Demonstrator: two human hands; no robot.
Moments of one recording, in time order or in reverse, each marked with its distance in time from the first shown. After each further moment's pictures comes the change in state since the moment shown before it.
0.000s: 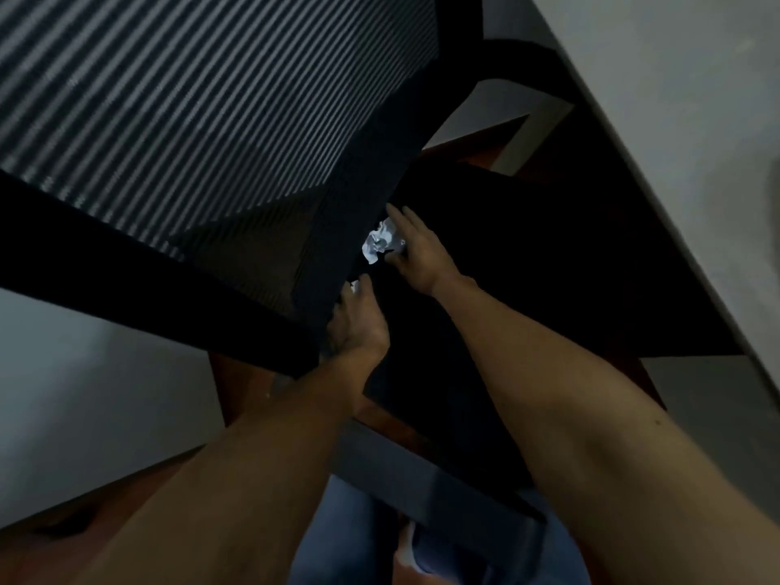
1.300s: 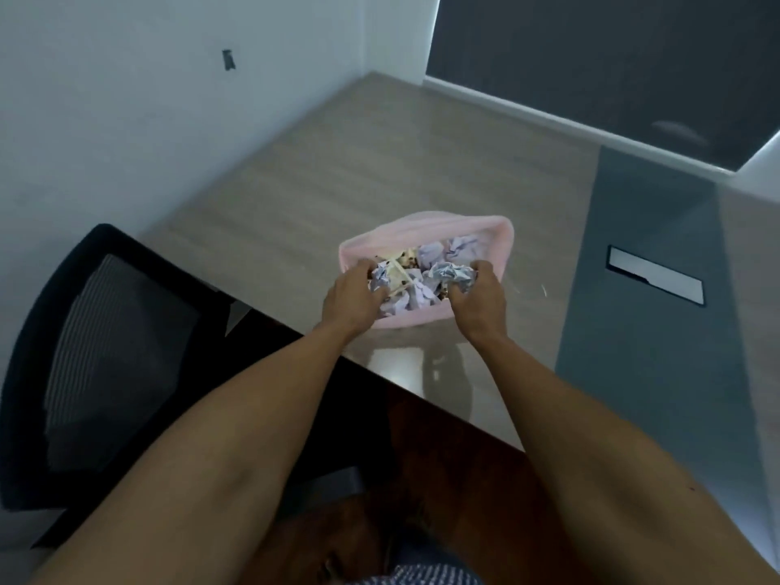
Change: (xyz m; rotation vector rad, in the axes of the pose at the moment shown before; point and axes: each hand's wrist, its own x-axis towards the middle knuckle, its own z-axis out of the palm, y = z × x) left_hand -0.292 0.307 -0.230 -0.177 -0.108 1.051; right_hand -0.461 -0.096 -0.368 0.134 1.174 0.685
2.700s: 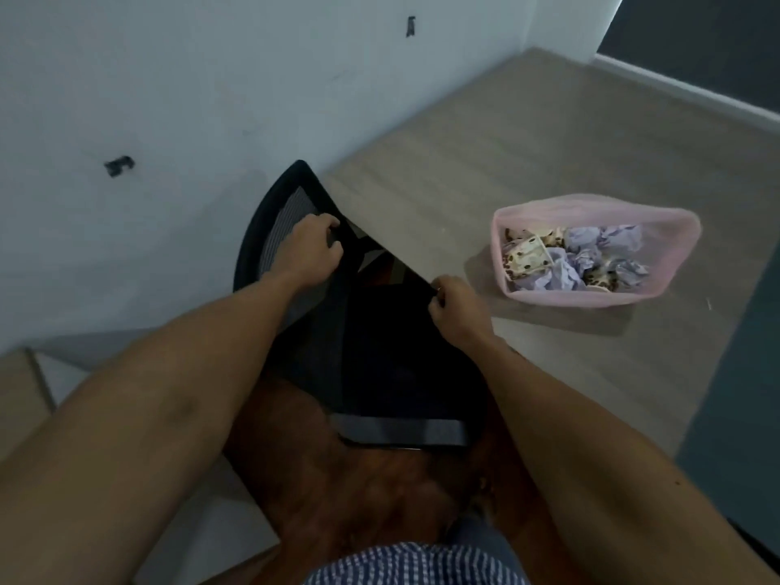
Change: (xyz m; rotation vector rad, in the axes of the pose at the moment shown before) left_hand -0.096 -0.182 -0.222 0.333 0.218 -0.110; right_hand -0.145 -0.114 0.153 -0.148 -0.549 -0.415
